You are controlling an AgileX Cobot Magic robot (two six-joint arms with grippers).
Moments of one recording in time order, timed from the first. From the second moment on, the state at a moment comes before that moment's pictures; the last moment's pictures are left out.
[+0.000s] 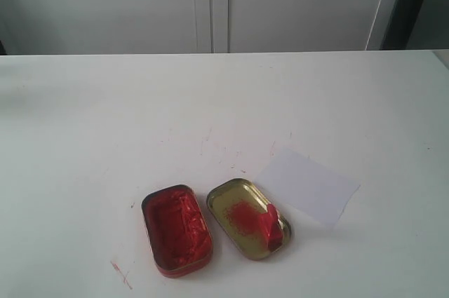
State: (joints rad) left arm -0.05 0.00 0.02 -0.10 0.52 0.24; right arm 0.03 0.00 -0.20 0.16 0.13 -0.09
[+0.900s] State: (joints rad) left arm -0.05 0.00 0.02 -0.10 0.52 0.24; right arm 0.03 0.31 -0.49 0.16 0.33 -0.10
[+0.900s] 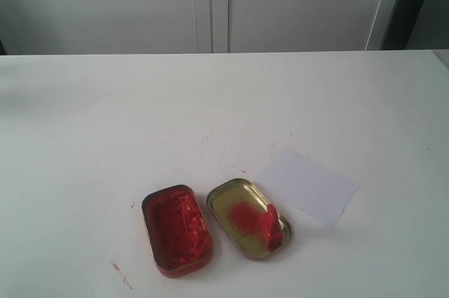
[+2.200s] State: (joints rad) left arm -0.05 0.00 0.02 -0.10 0.52 0.24; right arm 0.03 0.92 -0.84 0.23 0.88 -0.12
